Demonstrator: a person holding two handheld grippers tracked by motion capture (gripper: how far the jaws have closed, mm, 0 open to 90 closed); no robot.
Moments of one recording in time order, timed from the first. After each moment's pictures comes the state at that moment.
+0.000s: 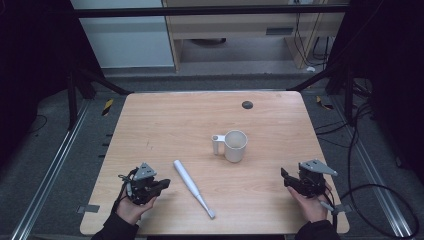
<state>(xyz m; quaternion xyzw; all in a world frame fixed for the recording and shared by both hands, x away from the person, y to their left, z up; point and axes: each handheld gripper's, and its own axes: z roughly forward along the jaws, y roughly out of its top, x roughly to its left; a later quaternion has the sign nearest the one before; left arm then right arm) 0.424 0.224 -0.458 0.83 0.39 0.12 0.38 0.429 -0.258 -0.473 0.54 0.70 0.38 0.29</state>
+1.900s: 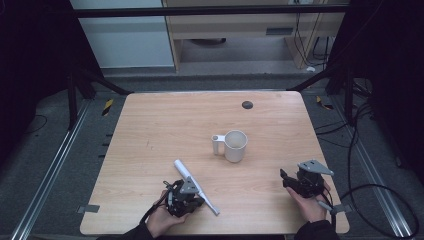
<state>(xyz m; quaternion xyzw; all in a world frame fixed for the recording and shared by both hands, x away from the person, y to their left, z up) 0.412 0.131 -0.486 0.90 0.28 0.05 0.33 0.432 -0.257 -0.479 0.54 0.70 0.36 0.30</state>
